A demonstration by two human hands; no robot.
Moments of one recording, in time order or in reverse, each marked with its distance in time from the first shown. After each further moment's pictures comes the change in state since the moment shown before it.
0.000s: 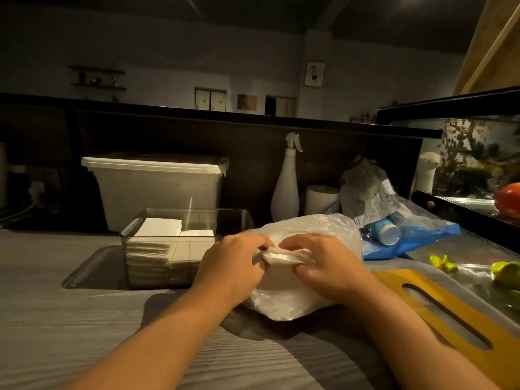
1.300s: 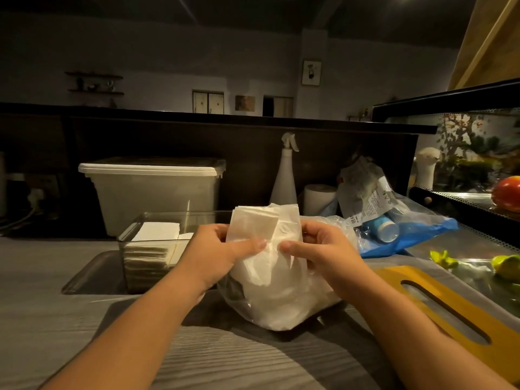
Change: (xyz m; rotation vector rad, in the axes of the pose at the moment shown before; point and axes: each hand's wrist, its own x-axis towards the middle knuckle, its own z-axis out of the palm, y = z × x) left_hand 0.001 0.005 -0.033 -0.771 -0.079 -0.420; right_hand -0.001 -0.004 -0.001 0.970 0.054 0.117
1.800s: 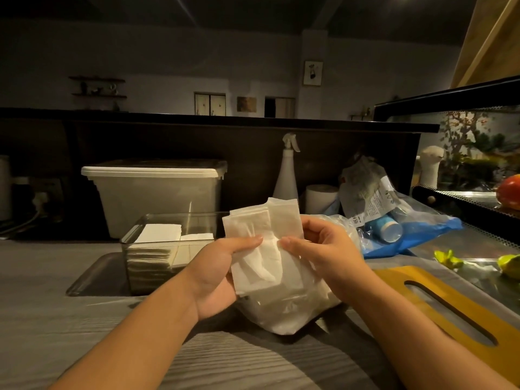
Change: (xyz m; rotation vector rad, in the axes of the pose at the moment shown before) left_hand -0.010 0.002 0.009 -0.510 -0.277 -0.200; right_hand 0.001 0.001 0.004 0.021 0.076 -0.025
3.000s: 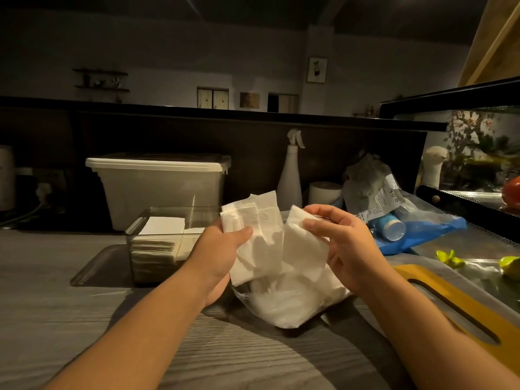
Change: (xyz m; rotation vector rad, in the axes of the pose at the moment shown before) left_hand 0.010 0.000 -0.005 0.090 0.241 0.162; right_hand 0.005 -0.006 -0.010 0.359 0.102 0.096
